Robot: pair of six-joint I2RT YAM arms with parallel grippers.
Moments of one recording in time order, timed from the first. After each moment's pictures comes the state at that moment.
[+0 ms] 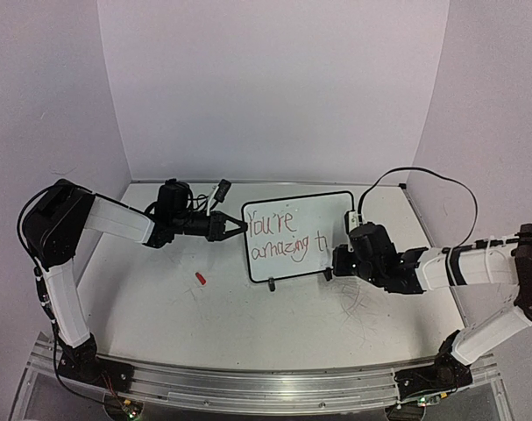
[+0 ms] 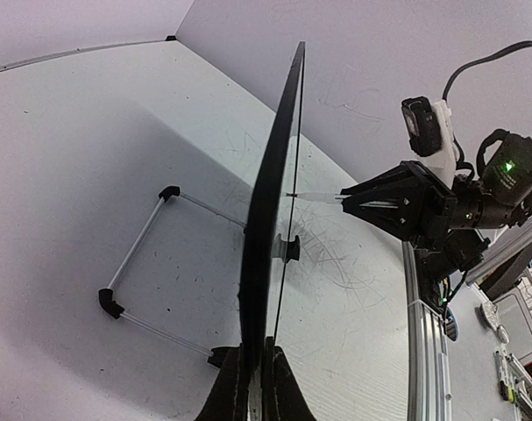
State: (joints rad) left arm -0.54 1.88 1.02 0.52 0.83 -0.31; right arm 0.79 1.43 0.67 0.11 0.40 0.50
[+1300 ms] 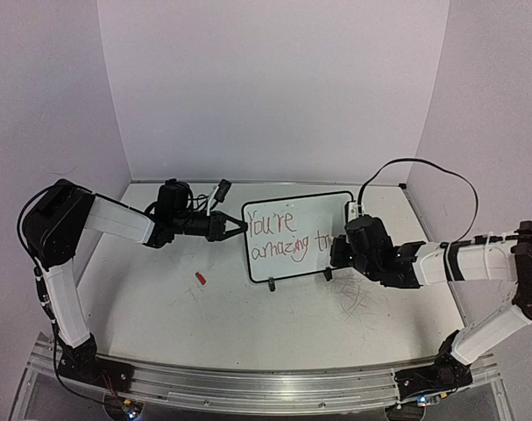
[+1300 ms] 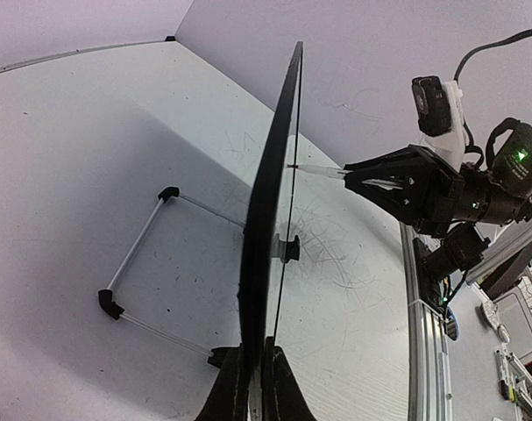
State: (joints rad) left arm -0.54 1.88 1.02 0.52 0.83 -0.30; right arm 0.80 1.45 0.73 0.11 0.50 0.50
